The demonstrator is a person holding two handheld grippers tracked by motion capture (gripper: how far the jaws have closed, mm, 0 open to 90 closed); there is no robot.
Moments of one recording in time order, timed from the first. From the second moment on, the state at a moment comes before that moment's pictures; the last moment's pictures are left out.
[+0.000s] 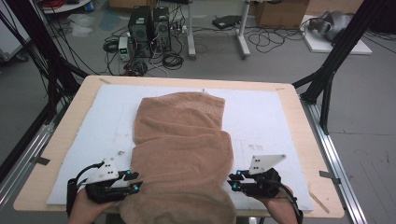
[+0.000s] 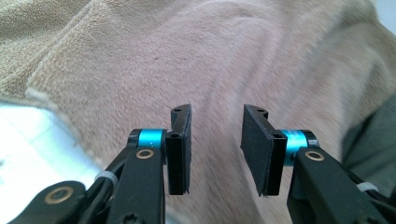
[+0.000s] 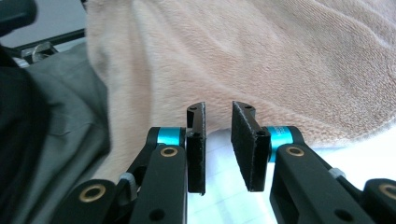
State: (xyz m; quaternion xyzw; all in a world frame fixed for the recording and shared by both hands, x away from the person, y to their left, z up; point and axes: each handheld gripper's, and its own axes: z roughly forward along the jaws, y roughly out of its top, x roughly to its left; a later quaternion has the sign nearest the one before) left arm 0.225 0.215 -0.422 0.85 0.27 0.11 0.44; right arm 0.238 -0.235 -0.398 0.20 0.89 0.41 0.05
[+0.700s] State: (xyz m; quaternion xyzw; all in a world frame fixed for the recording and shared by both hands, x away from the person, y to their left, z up) left arm 0.233 0.208 -0.436 0.86 0.27 0.09 0.44; right arm 0.256 -0.205 -0.427 0.19 0.92 0.35 0.03
